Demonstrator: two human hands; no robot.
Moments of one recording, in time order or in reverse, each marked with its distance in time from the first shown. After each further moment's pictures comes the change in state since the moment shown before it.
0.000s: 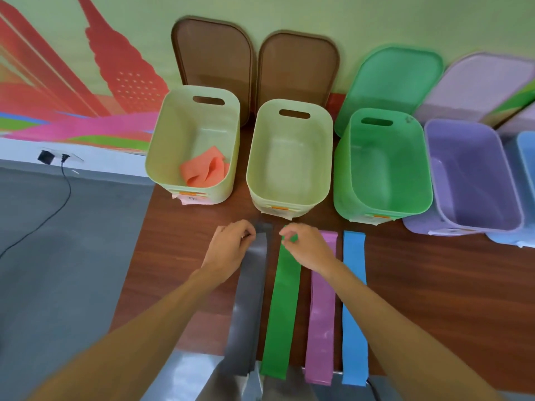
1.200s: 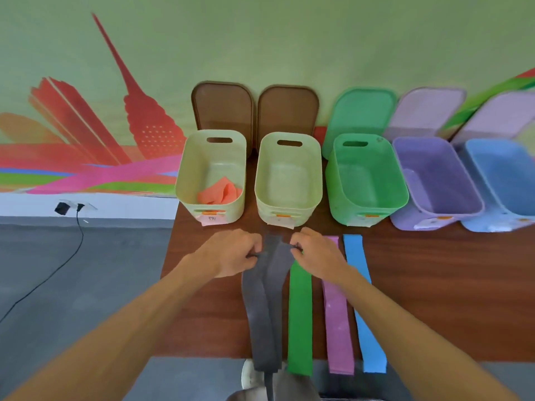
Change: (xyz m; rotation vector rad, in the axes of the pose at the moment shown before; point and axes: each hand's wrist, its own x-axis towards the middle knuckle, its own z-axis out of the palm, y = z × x) left_hand -0.035 0.053 -0.112 0.488 -0.394 0.302; right_hand -0.059 -0.040 -0.001 -0.356 0.225 -0.148
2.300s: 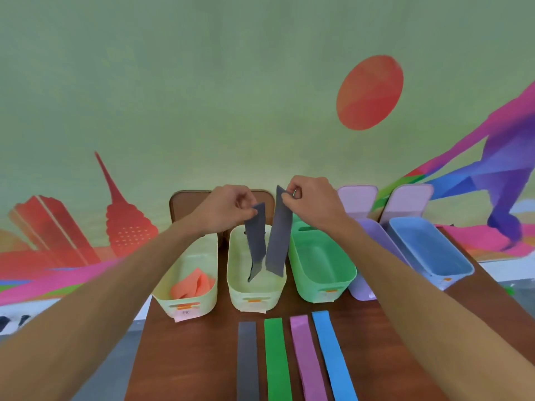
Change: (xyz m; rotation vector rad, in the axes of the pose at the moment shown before) left_hand 0.042 0.056 -0.220 -0.449 0.497 0.152; right_hand 0.018 -0.061 -0.272 0.057 0.626 0.075
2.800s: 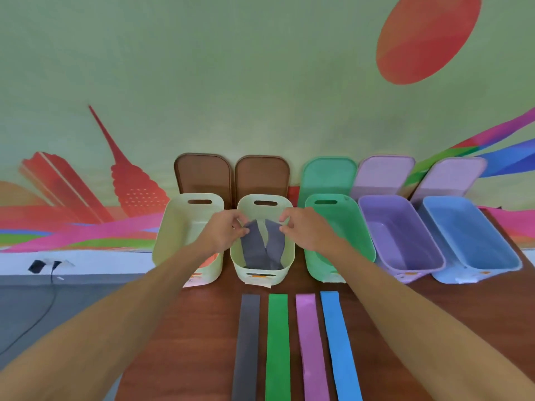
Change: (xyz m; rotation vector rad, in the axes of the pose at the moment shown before) left_hand -0.006 -0.107 0.096 0.113 -0.031 -0.356; right_hand -0.011 0.070 0.118 -0.016 -0.502 -0.021
